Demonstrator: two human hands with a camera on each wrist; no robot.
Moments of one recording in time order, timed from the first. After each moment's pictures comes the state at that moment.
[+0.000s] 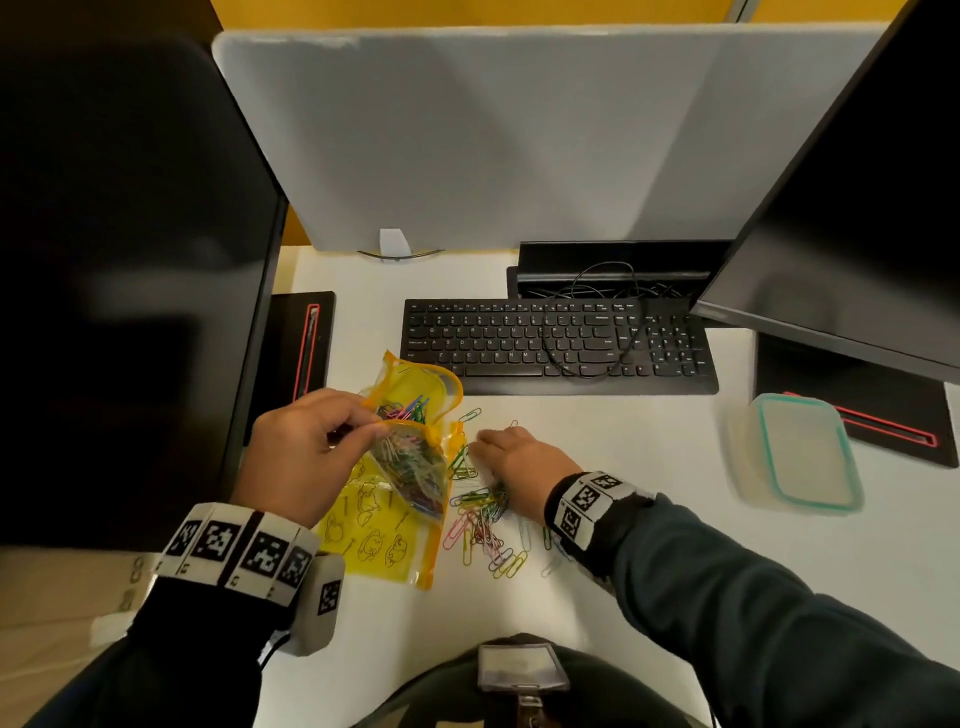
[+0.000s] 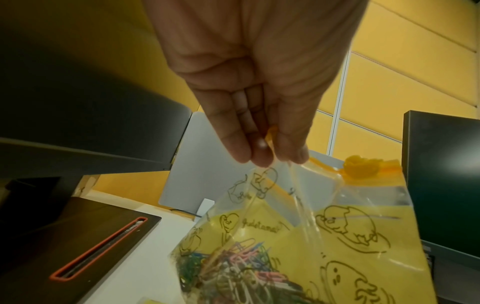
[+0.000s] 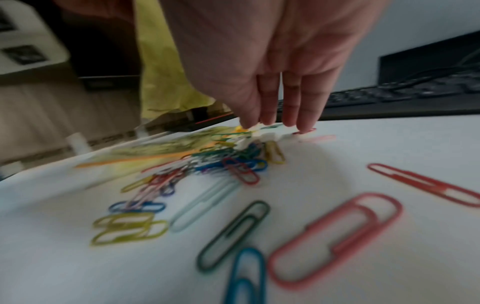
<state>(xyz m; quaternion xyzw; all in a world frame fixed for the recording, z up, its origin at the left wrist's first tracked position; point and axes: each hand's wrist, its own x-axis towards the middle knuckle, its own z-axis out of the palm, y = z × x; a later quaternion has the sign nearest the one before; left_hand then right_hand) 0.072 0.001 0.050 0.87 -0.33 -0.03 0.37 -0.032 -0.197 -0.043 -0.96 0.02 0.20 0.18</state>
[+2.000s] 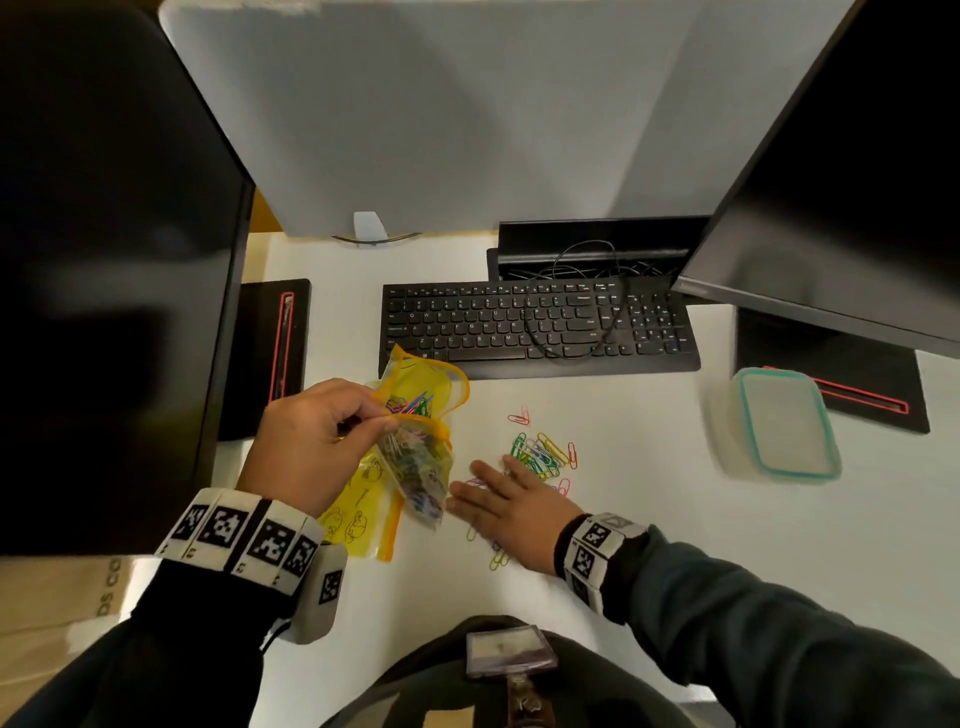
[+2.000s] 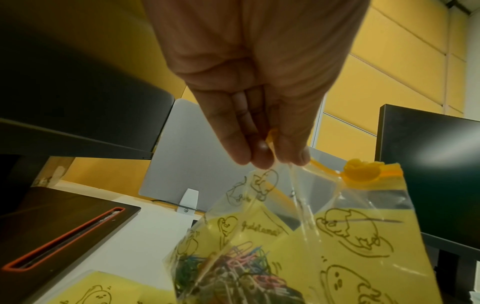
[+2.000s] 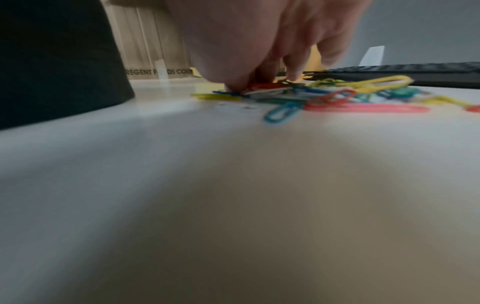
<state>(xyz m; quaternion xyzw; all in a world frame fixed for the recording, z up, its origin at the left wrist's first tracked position) 0.066 -0.014 0.047 0.85 -0.36 -0.06 0.37 -0.086 -0.180 -0.078 -0.97 -0.12 0.22 -0.06</state>
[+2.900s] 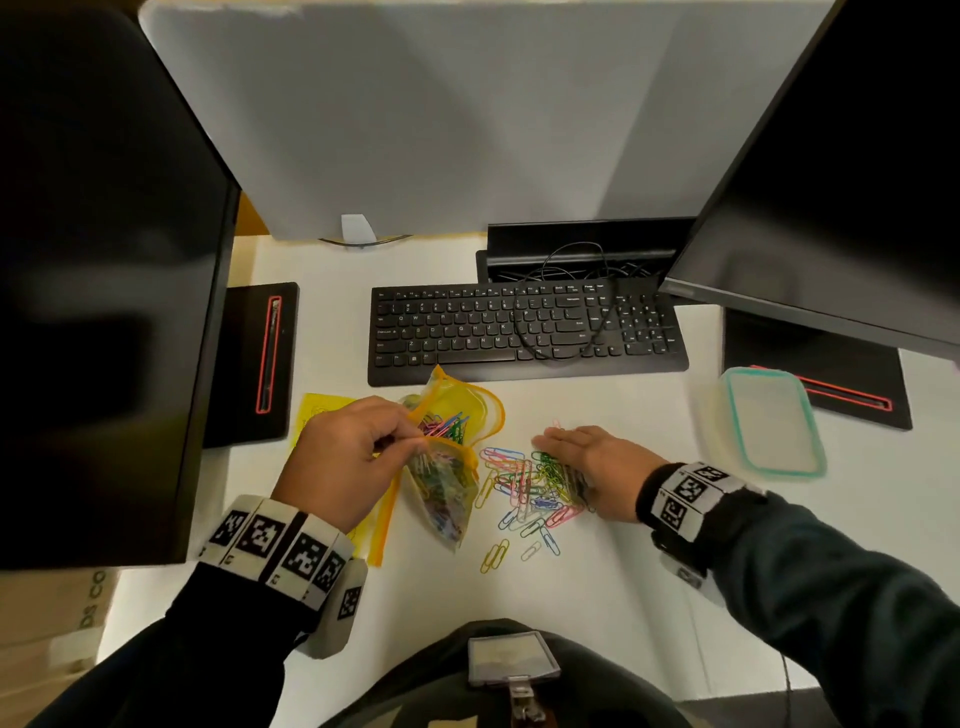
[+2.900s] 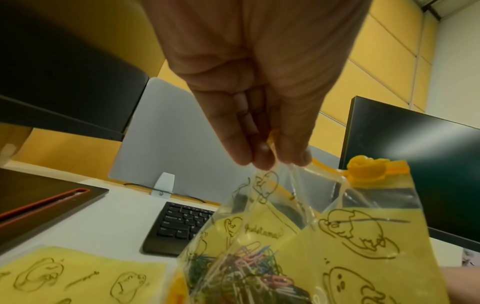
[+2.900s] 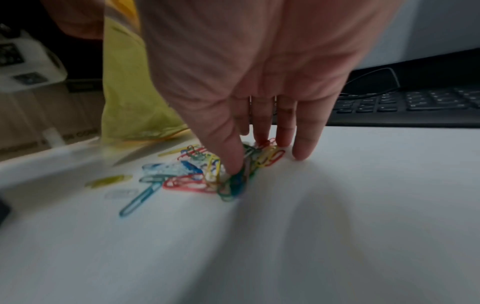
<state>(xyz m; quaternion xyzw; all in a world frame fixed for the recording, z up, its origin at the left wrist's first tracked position) 0.051 -0.033 0.034 0.84 -0.39 -0.13 0.36 -0.107 -0.269 -0.040 -0.94 0.09 0.28 0.19</state>
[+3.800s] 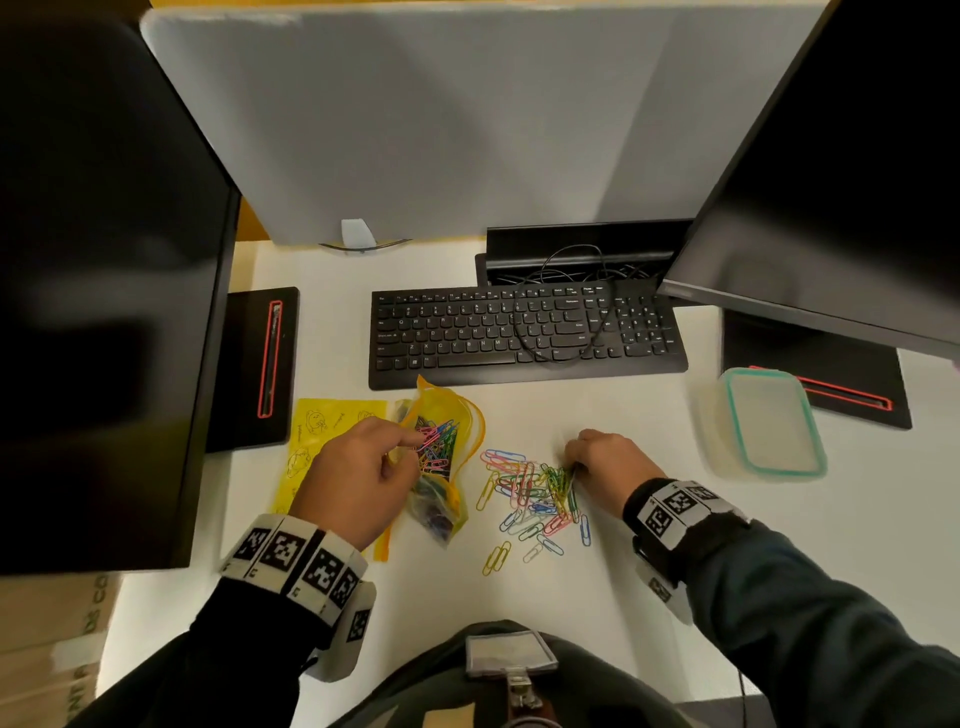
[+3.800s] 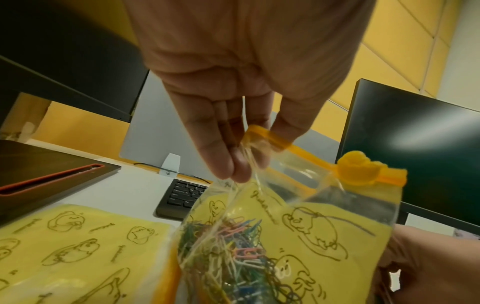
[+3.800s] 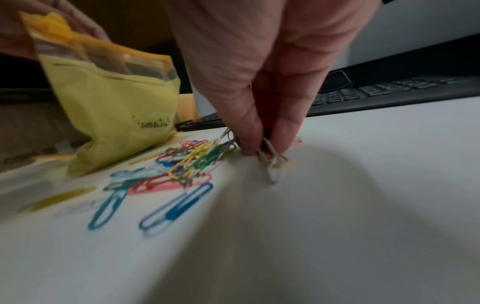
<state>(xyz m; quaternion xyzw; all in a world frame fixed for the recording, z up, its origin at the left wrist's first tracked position) 0.038 -0.032 0.020 0.88 -0.31 -0.17 0.32 -0.105 -0.261 -0.050 -0.94 0.21 0.18 0.20</state>
